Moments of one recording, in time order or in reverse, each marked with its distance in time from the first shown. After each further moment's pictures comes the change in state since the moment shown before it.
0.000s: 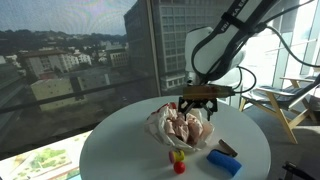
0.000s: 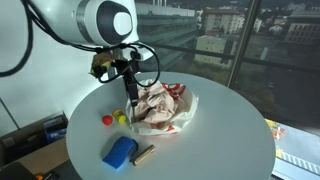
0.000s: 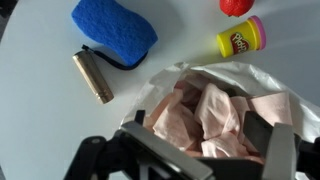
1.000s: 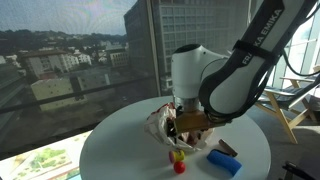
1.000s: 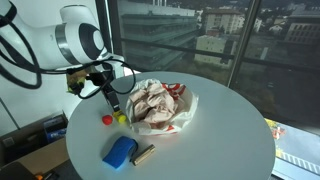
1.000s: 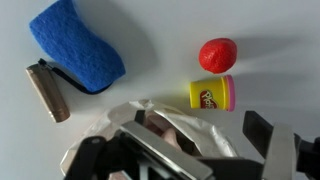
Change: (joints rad) arm 0.361 0.088 -0.187 -0.057 -0.330 0.175 0.239
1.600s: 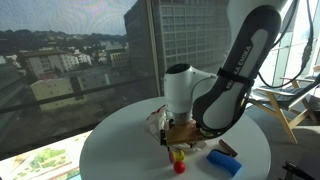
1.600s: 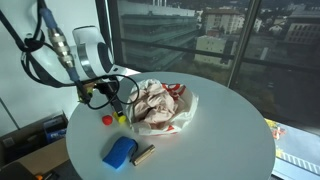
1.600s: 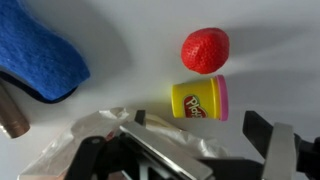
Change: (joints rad) arm 0.020 0.199 -0.033 0.123 -0.153 0.074 0.154
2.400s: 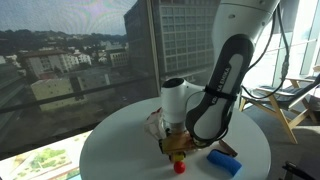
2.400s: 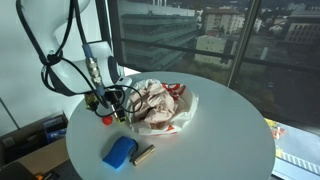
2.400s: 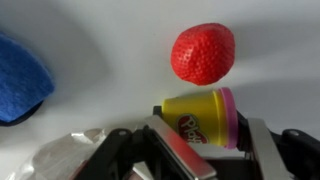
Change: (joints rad) arm 0.004 0.160 -0.019 0.104 0.000 0.030 0.006
